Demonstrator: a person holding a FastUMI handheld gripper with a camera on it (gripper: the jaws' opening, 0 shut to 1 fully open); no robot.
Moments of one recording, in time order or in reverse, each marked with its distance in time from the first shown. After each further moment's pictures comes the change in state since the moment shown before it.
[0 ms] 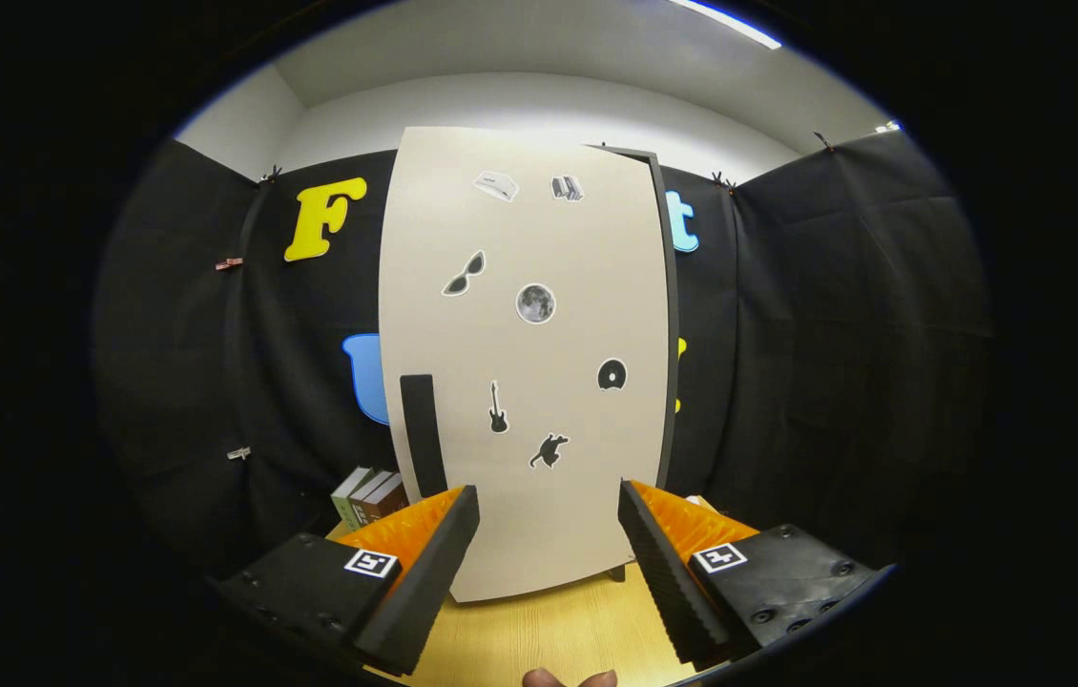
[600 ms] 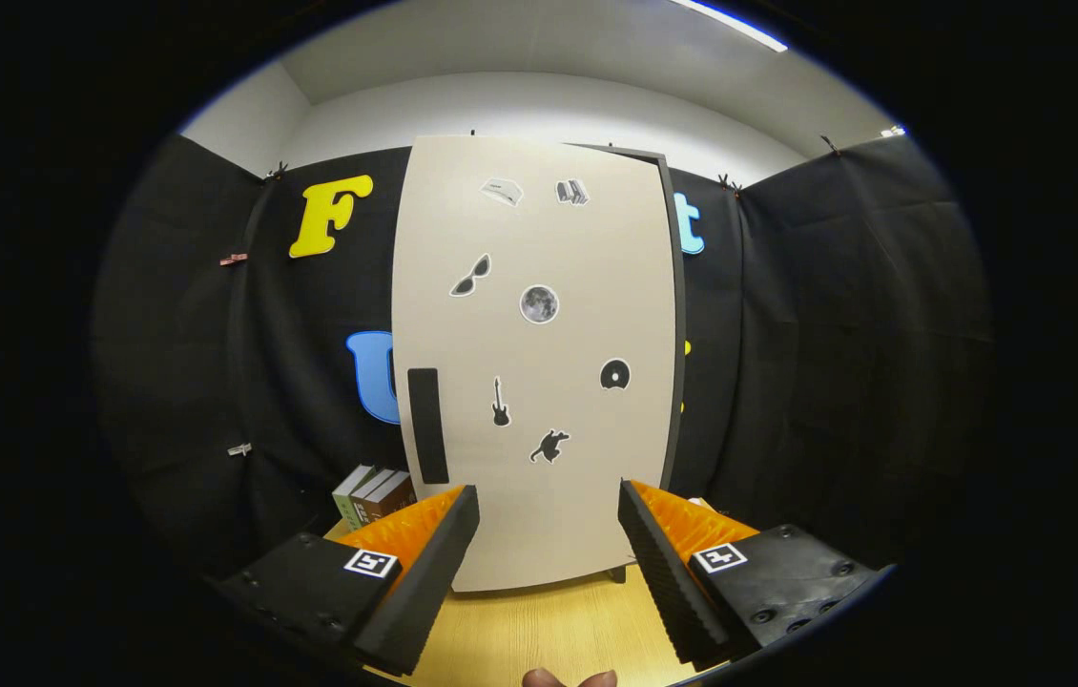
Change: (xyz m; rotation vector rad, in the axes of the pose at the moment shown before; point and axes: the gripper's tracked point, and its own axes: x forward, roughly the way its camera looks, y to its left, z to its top) arm -0.001 0.001 -0.002 -0.008 0.003 0.014
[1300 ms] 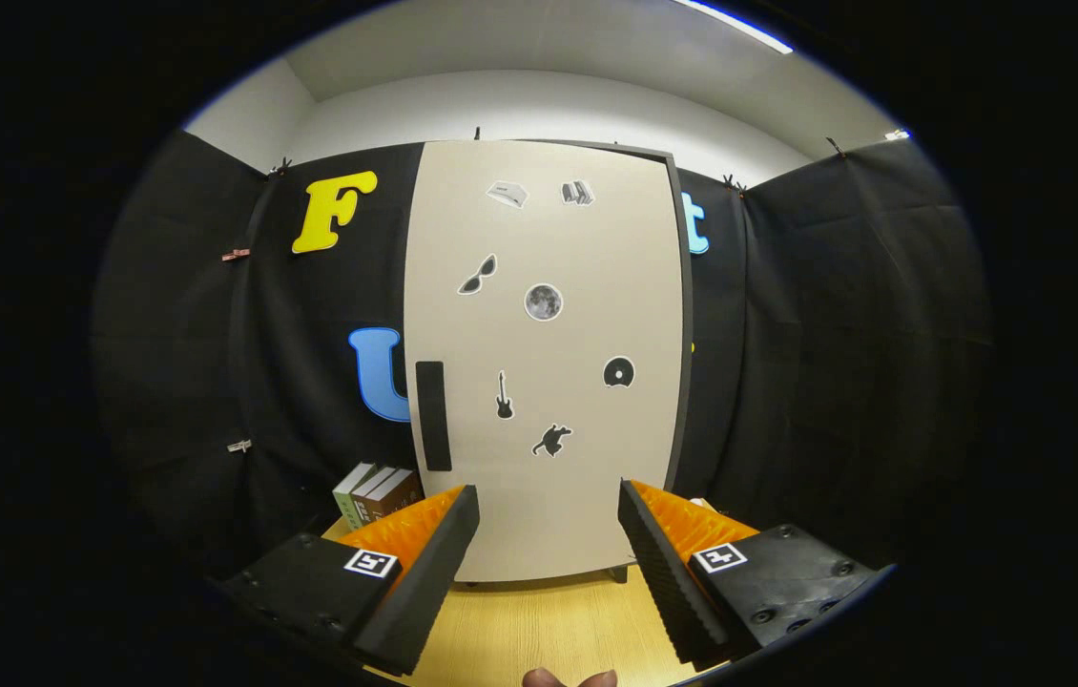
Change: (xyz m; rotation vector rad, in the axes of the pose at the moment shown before) arm 0.000 0.001 0.000 -0.015 0.004 0.014
